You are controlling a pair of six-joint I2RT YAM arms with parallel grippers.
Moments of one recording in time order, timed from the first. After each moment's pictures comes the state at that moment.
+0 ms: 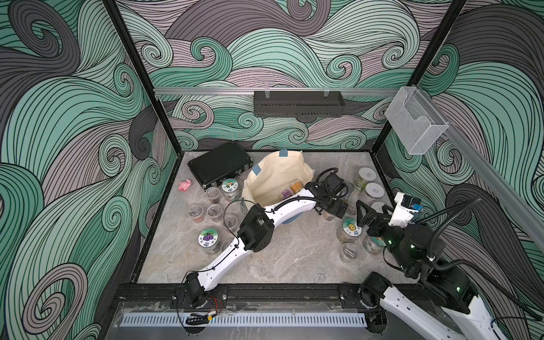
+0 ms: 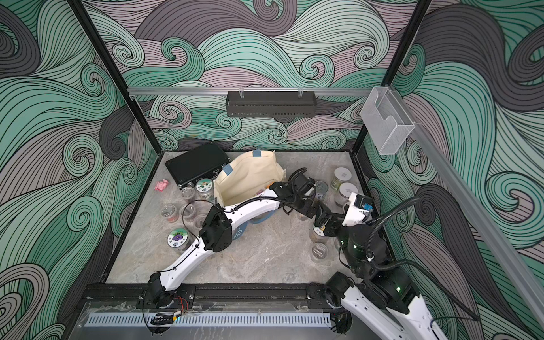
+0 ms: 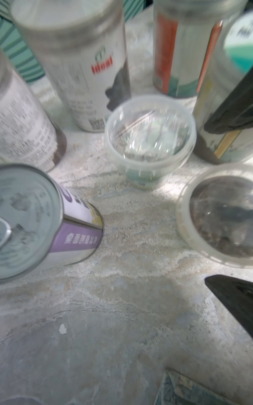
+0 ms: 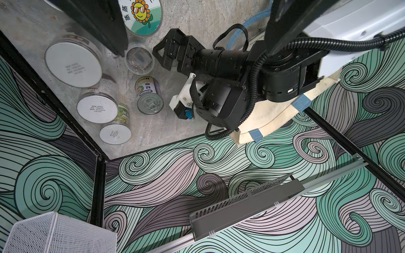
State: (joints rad) left arm -1.00 2.56 2.45 -0.82 0.08 -0.36; right arm 0.69 0.41 0.89 -0.74 0.55 0.45
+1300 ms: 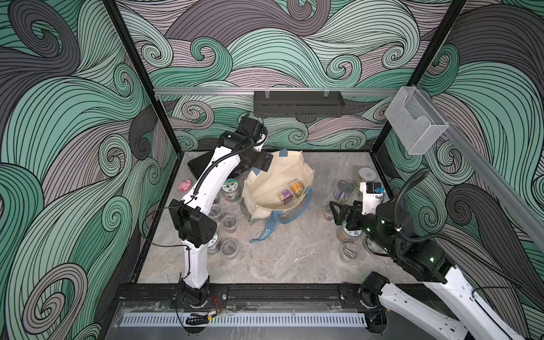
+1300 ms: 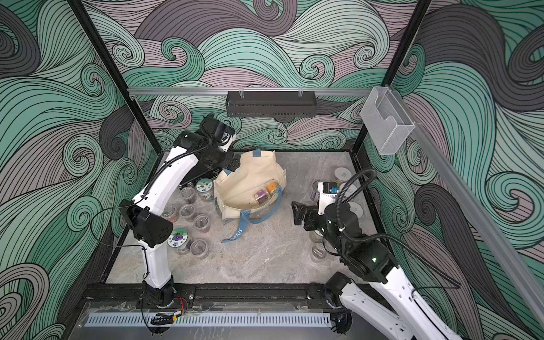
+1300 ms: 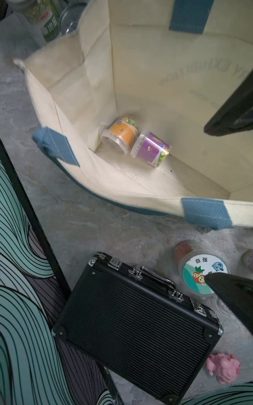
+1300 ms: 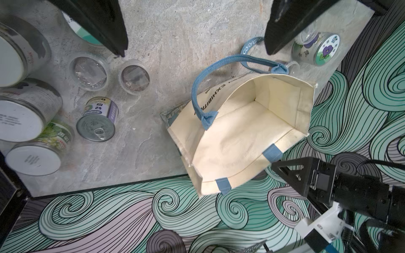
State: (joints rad) left arm -0.44 1.98 2.23 -1.24 -0.03 -0.01; right arm 0.68 0.68 0.96 -0.74 0.25 0.46
